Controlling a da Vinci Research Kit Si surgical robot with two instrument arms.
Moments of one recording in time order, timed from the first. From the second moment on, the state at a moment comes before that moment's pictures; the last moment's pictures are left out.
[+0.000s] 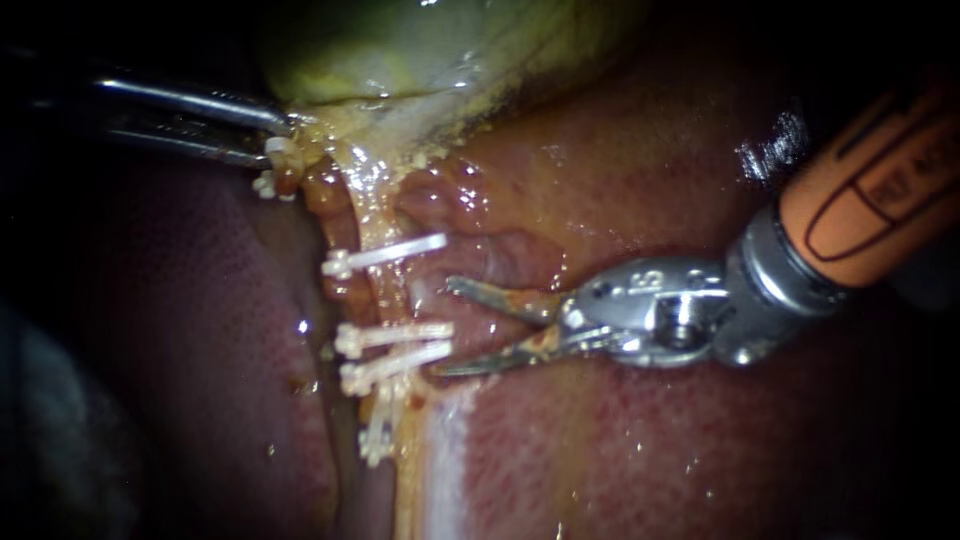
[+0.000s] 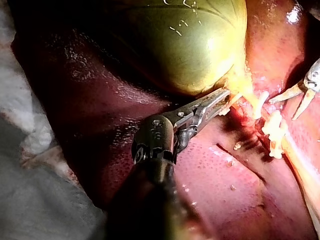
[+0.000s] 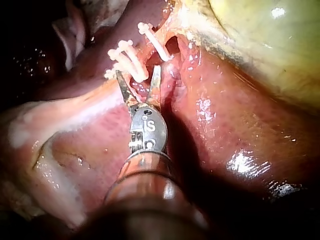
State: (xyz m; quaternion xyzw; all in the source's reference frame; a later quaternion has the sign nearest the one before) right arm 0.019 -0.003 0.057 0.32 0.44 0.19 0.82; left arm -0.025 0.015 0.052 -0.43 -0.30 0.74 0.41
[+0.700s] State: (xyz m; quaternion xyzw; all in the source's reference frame) right arm 0.023 -0.002 0.059 0.39 0.48 0.20 0.76; left arm -0.025 0.015 0.052 -0.43 -0.30 0.74 0.41
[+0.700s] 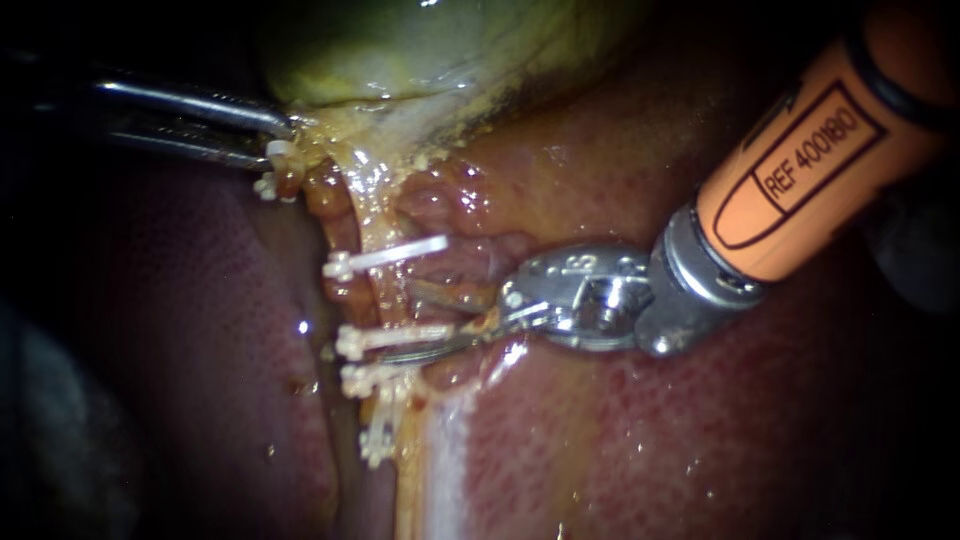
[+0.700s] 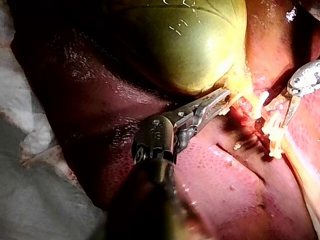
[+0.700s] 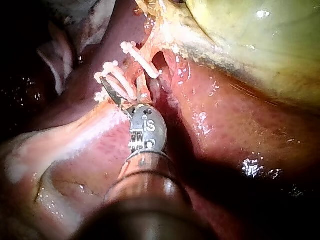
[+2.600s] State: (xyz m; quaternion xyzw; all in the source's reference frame) right arm 0.030 -0.003 0.052 0.49 0.55 0.25 0.63; left arm -0.025 0.015 0.052 -0.43 -0.30 0.74 0.41
